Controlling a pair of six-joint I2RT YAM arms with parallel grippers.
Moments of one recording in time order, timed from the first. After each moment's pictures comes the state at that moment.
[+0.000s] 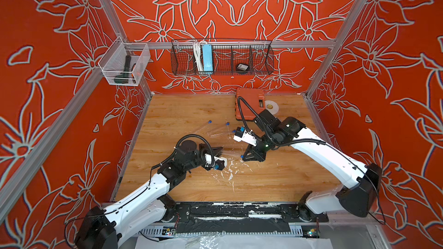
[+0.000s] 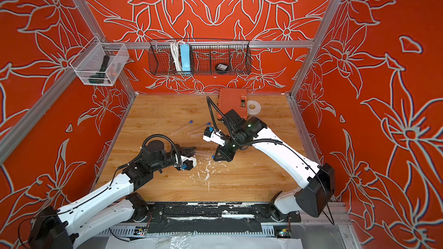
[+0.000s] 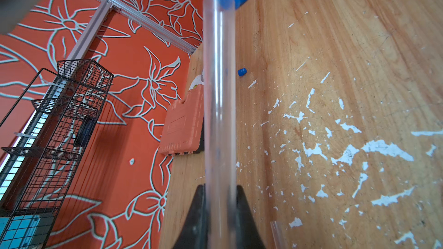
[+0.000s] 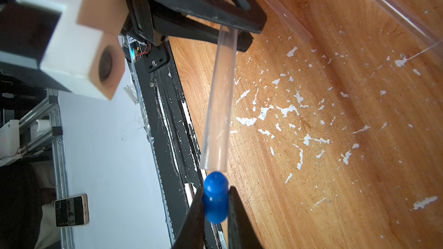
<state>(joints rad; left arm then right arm) -0.59 0.88 0.46 0.05 0.35 1.14 0.75 1.42 1.38 -1.17 -0.58 -0.30</state>
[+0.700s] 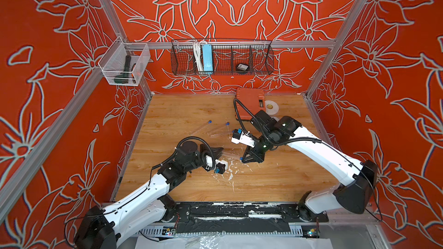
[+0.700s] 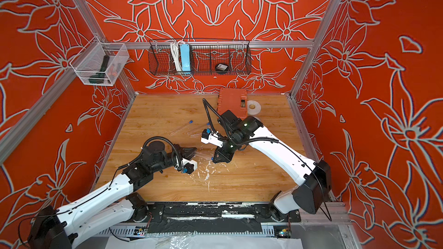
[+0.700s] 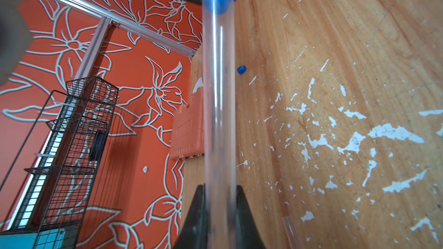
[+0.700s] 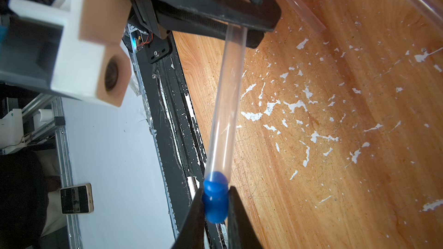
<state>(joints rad) -0.60 0.87 0.47 0.03 0.33 1.29 0.79 1.46 1.43 -1.22 -0.55 -0.33</state>
